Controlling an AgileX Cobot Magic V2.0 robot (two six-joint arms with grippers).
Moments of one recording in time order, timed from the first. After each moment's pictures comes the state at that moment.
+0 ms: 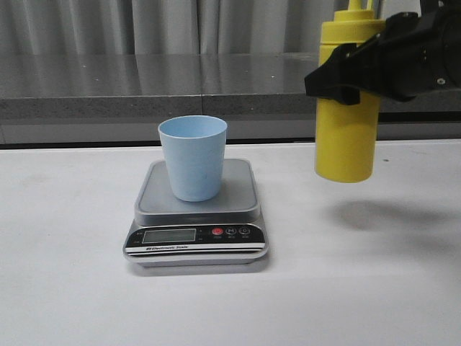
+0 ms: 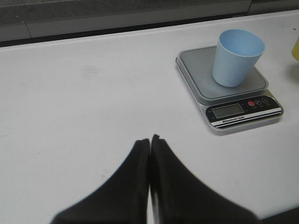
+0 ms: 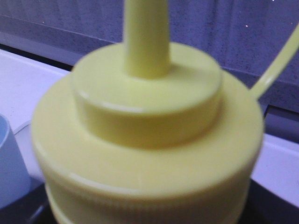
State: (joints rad) left arm -0.19 0.28 -0.56 -0.06 0.84 0.00; right arm 0.23 1.61 -0.71 -0.53 -0.63 0.42
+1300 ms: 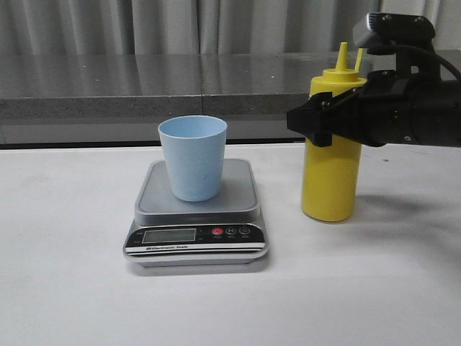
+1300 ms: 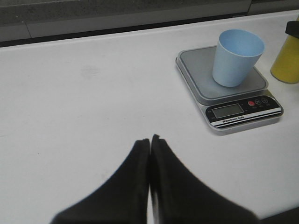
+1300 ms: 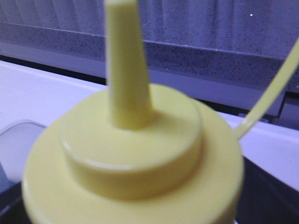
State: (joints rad) left arm -0.19 0.28 -0.56 -0.06 0.84 0.00; right arm 0.23 1.83 -0.69 -0.40 -0.91 0.30
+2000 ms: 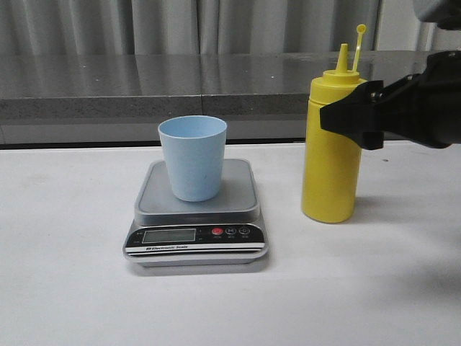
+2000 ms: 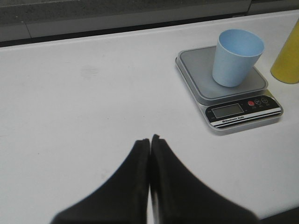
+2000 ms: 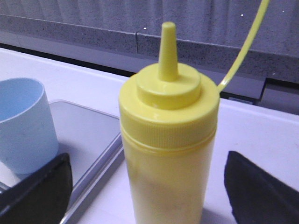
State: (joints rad) left arm -0.19 0.28 -0.56 -0.06 0.84 0.00; right arm 0.23 1.51 -0.43 -0.40 -0.84 0.30
